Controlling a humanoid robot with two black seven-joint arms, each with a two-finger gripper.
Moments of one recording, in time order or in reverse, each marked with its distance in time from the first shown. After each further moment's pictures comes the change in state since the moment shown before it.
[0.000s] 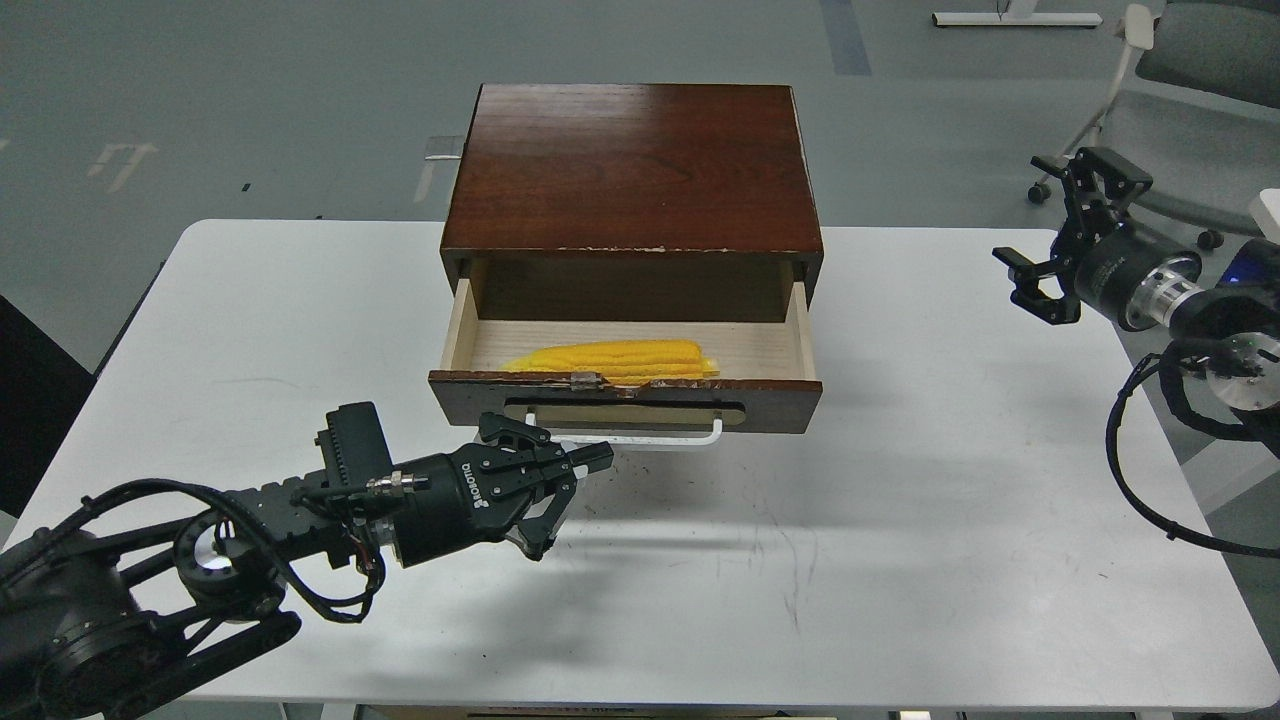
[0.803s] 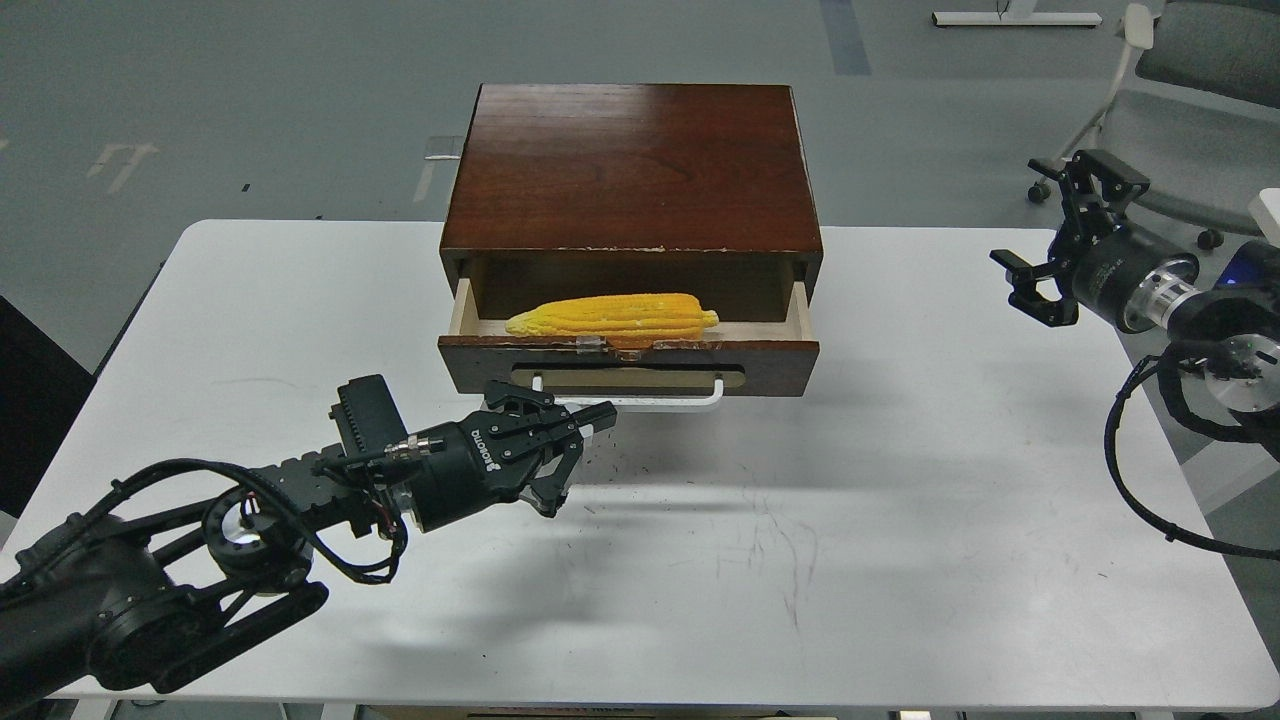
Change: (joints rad) left arm -0.028 -0.106 -0.052 0.134 0.000 -0.001 0.034; right arm -0.002 0.002 -0.002 0.001 0.000 0.005 0.000
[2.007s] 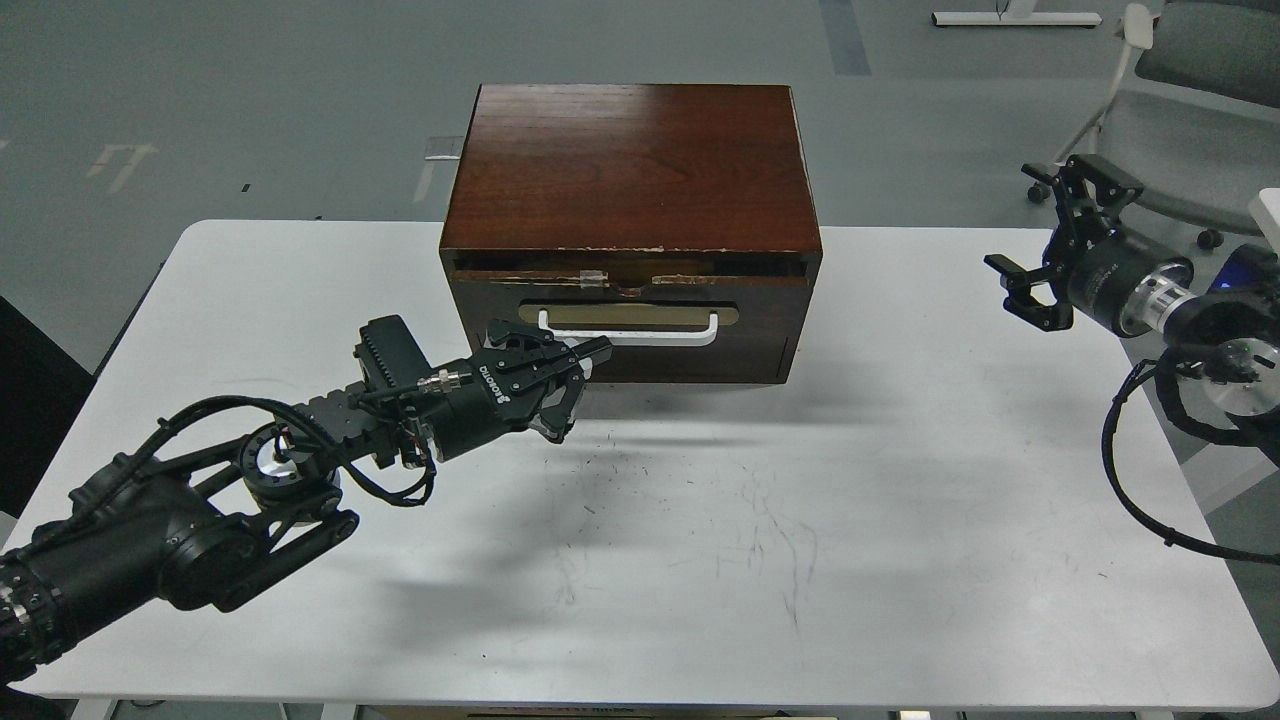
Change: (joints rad) left arm -0.127 -0.119 -0.002 0.272 0.000 0.023 -0.004; right arm -0.008 -0.002 0.000 0.015 0.000 0.005 -0.003
